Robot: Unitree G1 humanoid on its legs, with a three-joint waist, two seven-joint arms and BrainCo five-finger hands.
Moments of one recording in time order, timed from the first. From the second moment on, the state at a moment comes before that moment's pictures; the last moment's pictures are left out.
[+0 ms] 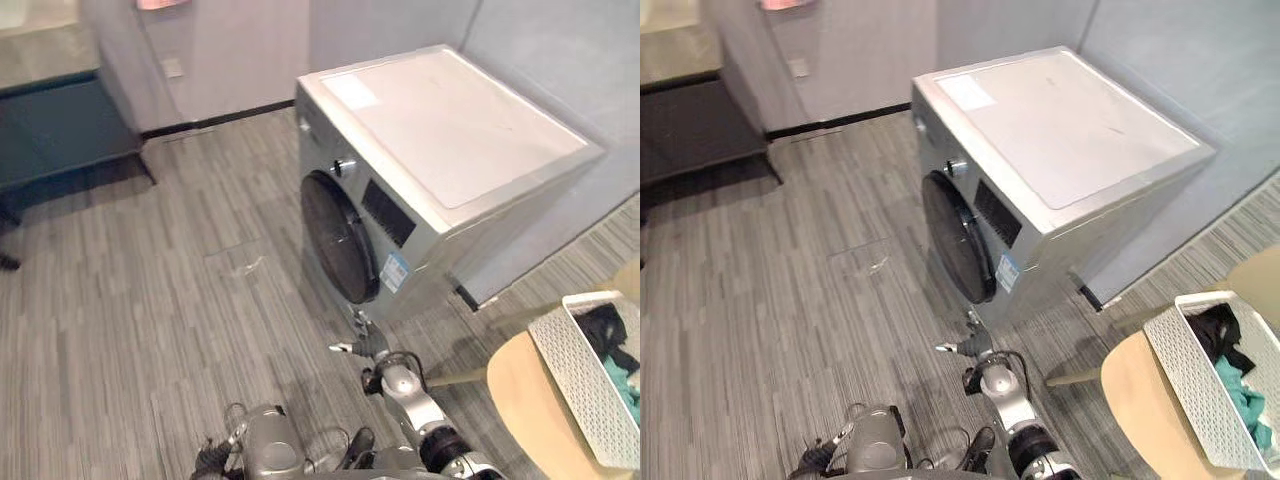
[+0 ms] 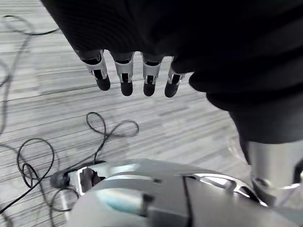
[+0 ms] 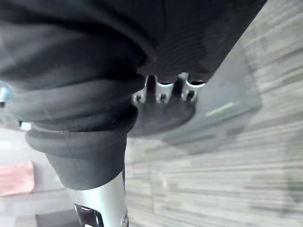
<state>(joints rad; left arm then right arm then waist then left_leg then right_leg) 0.16 0.03 0.23 0.85 0.07 0.04 0.23 -0.18 0.07 0.32 0.65 -0.03 -0.04 -0.13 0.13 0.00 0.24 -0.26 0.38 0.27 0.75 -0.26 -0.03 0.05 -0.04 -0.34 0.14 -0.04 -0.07</state>
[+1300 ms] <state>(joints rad) 0.04 -0.06 0.05 0.58 -0.12 -0.05 0.27 -0.88 0.04 -0.01 0.80 -0.41 0.13 -0.36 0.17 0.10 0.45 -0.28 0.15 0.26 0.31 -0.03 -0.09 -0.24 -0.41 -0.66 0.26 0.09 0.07</state>
